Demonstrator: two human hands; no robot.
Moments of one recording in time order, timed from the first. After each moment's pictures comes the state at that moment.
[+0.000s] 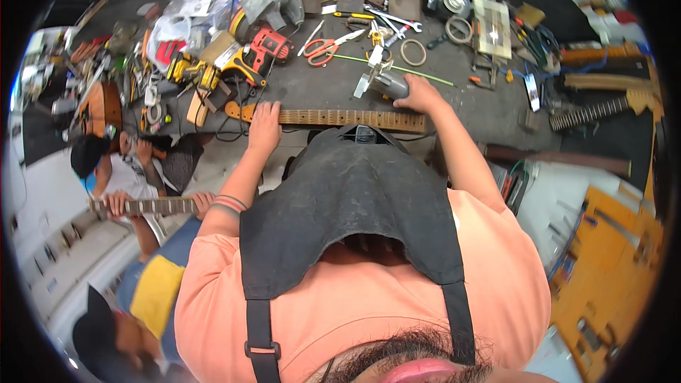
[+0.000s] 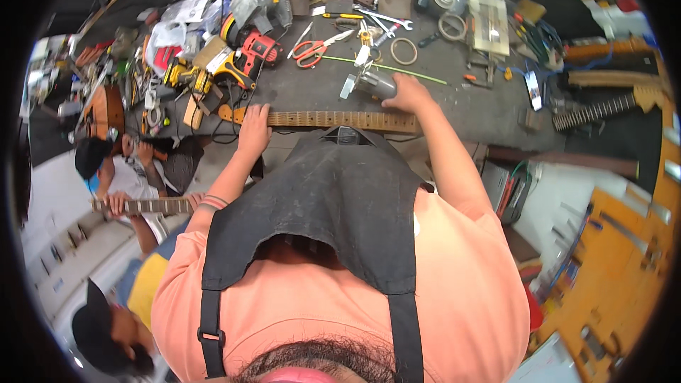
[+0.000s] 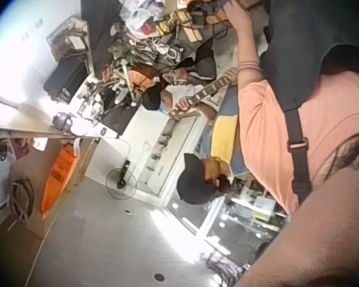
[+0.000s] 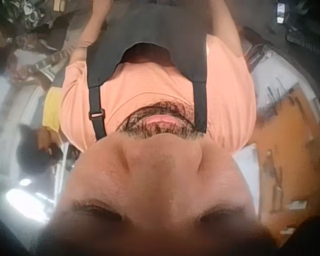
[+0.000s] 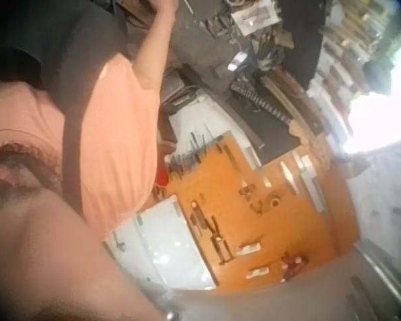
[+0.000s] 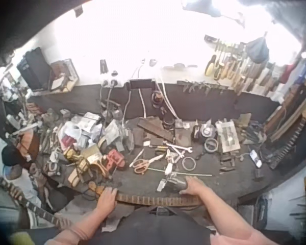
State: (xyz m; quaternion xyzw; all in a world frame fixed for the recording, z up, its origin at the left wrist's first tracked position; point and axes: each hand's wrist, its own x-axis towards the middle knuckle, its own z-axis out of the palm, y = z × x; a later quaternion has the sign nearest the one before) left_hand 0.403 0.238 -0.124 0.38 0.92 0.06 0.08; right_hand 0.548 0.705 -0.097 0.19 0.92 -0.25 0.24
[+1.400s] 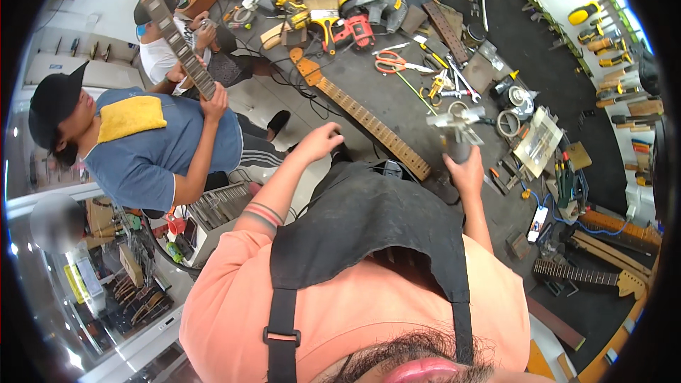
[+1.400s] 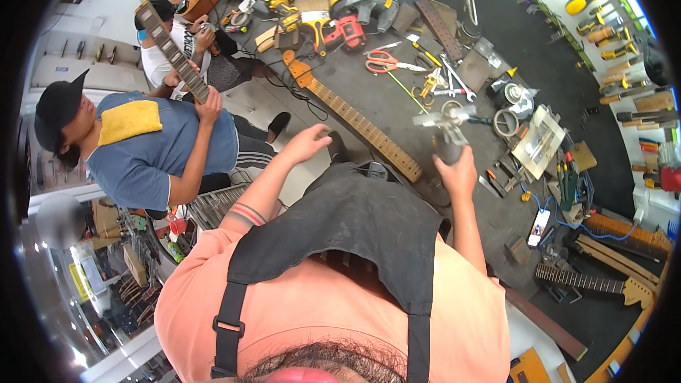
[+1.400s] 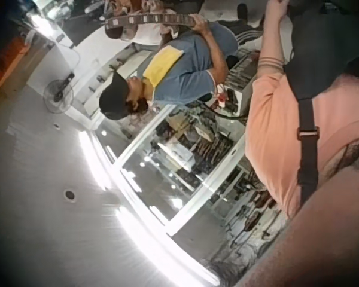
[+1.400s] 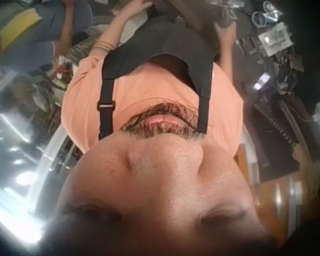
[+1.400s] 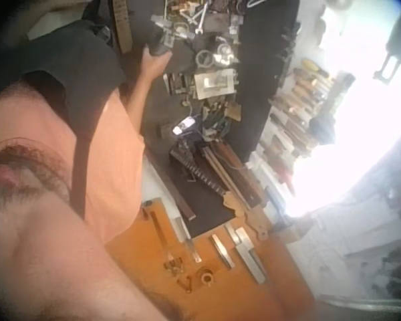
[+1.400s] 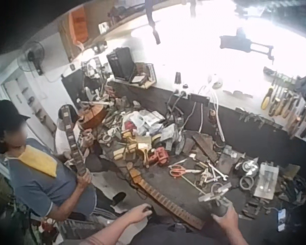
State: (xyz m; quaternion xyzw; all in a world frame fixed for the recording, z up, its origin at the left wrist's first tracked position) left_hand 0.596 0.329 -0.078 -0.03 0.88 0.39 0.28; right_hand 0.620 0.781 -0.050 0.16 0.94 -0.29 0.06
